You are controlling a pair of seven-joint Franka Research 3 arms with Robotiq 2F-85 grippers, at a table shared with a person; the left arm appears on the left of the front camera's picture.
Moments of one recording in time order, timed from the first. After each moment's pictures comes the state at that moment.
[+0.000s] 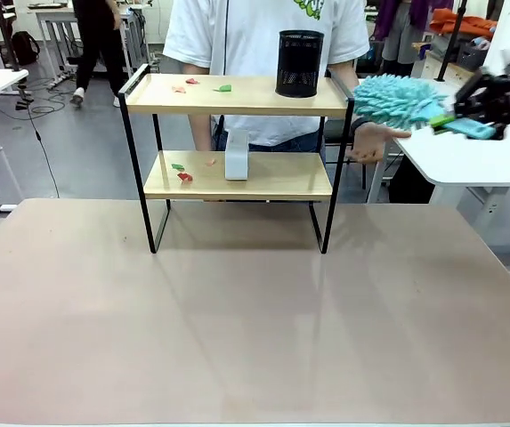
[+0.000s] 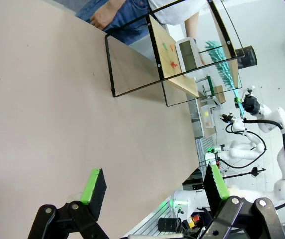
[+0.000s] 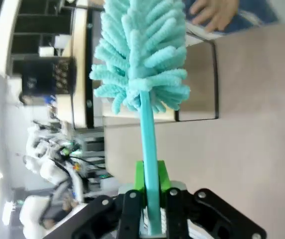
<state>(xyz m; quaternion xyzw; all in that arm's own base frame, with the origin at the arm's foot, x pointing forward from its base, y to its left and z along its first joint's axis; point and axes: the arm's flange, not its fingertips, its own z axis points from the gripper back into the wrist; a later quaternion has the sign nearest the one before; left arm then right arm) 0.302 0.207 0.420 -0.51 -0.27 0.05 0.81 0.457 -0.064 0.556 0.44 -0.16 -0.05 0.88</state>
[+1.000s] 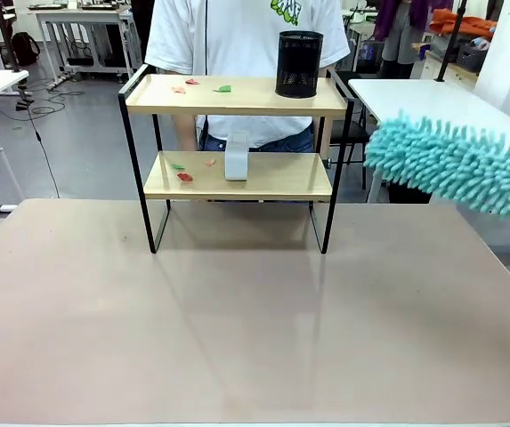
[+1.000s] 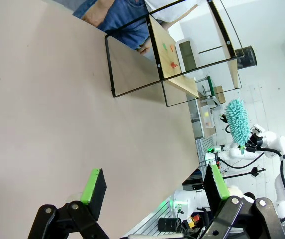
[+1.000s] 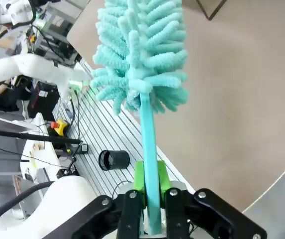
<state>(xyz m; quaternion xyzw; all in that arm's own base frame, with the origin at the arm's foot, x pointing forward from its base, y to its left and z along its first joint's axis) 0.301 0.207 0.420 -0.51 -0.27 0.05 0.81 0.264 -0.159 0.536 0.36 -0.14 0.30 0.88</state>
